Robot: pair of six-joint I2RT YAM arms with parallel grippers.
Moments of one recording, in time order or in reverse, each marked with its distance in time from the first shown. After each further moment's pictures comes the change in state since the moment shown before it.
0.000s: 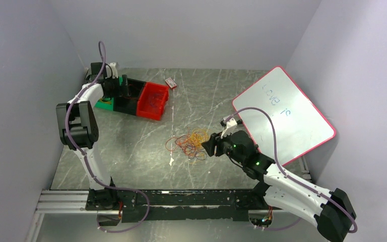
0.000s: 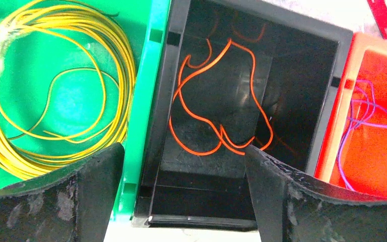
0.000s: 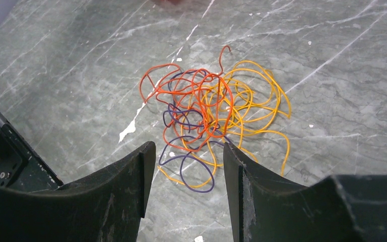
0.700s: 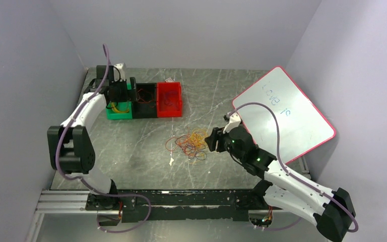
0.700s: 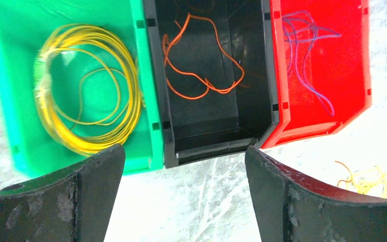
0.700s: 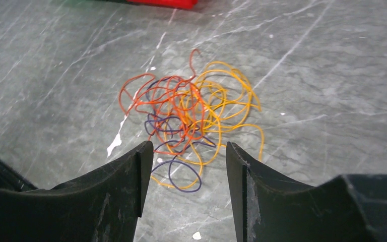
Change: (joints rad) left arm -0.134 -0.329 -0.228 -0.069 -0.021 -0.107; right arm 0.000 0.010 0.082 -0.135 0.109 0.063
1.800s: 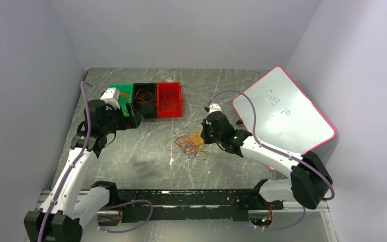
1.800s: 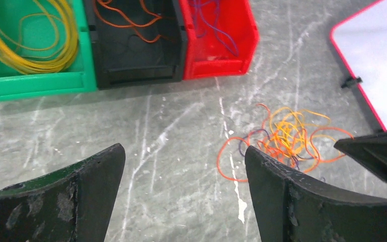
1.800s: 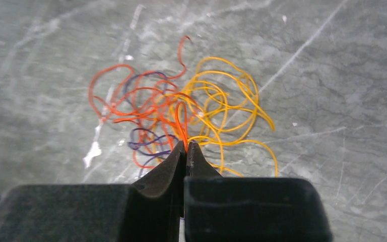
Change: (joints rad) left arm -0.073 -0.763 -0.510 0.051 0.019 -0.174; right arm -0.017 0.491 0.280 -0.100 0.010 0.002
